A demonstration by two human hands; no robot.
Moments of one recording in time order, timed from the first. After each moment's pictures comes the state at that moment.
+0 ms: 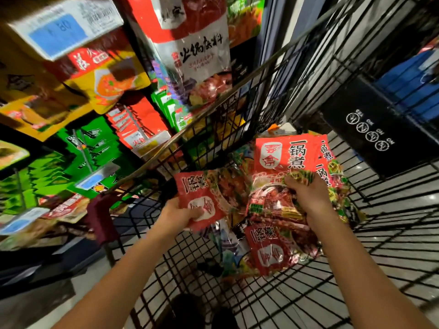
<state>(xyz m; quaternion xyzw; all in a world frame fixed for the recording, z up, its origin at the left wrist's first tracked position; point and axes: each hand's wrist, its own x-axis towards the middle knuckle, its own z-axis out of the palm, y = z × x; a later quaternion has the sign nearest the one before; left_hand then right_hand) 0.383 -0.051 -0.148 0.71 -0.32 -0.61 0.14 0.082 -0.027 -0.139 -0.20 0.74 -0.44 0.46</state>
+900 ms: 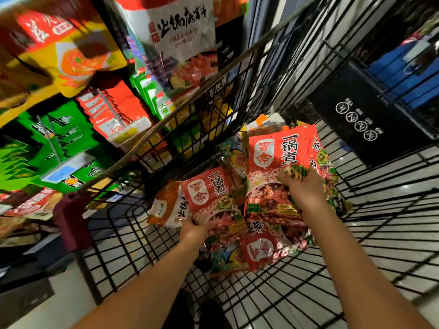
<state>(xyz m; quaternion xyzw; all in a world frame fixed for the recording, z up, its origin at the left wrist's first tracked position) 0.328 0.007 -0.272 0.76 -0.22 -0.60 0.10 0.070 -0.015 -0.151 -0.22 0.81 -0.36 0.42</state>
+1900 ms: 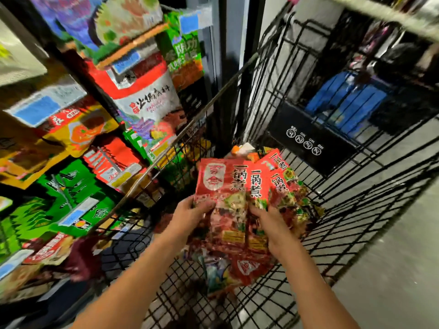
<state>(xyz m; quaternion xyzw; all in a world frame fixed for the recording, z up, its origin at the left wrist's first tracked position) 0.283 -0.034 -0.076 0.58 -0.41 -0.68 0.20 0.093 0.048 -0.078 -0.07 0.68 -0.44 0.59</state>
